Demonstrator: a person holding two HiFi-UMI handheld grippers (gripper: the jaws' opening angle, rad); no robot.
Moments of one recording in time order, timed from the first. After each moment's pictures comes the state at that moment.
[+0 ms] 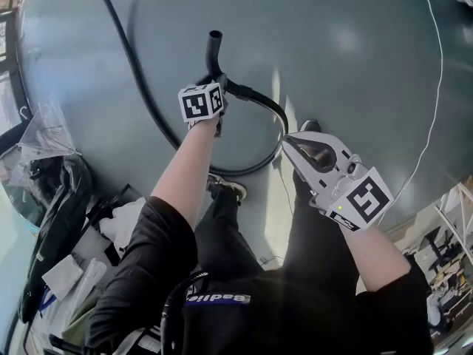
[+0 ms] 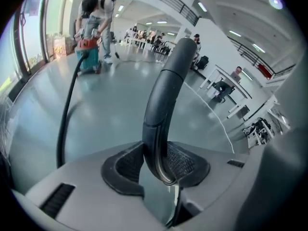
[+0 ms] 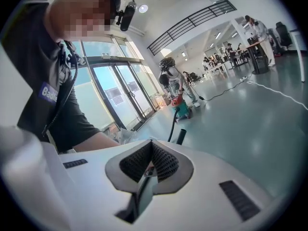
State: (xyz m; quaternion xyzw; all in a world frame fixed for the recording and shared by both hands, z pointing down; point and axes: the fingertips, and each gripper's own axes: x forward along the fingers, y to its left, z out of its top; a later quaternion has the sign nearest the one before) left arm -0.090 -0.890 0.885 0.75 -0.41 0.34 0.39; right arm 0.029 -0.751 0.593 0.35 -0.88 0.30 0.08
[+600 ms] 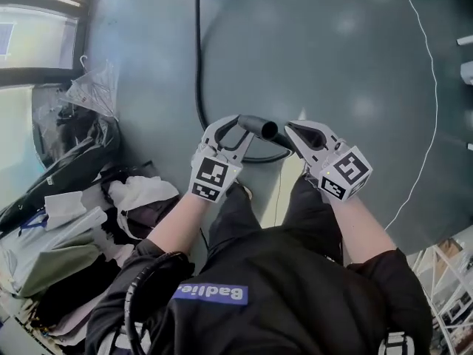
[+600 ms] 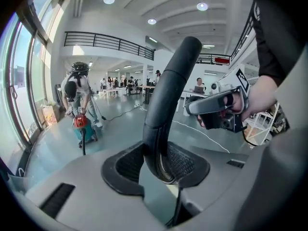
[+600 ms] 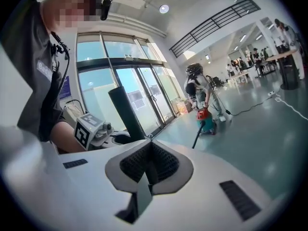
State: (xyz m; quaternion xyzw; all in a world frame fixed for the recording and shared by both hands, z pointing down) left arm -0.165 -0.767 0.430 0.88 -0.37 0.25 0.13; right arm -0.086 -0.763 0.381 0.26 -0.93 0.24 0.07
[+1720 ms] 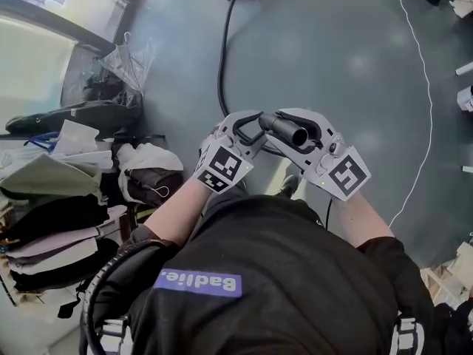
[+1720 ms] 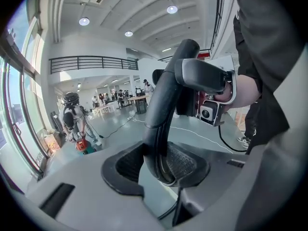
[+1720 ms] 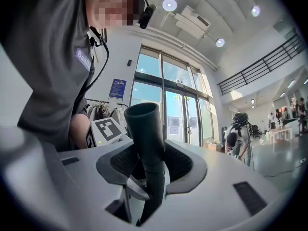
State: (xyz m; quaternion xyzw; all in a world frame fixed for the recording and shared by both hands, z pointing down) left arm -0.104 -0.517 0.249 0.90 -0.35 0.26 0.02; right arm -0.099 -0.496 0.129 0.13 -0.99 -0.02 -0.05
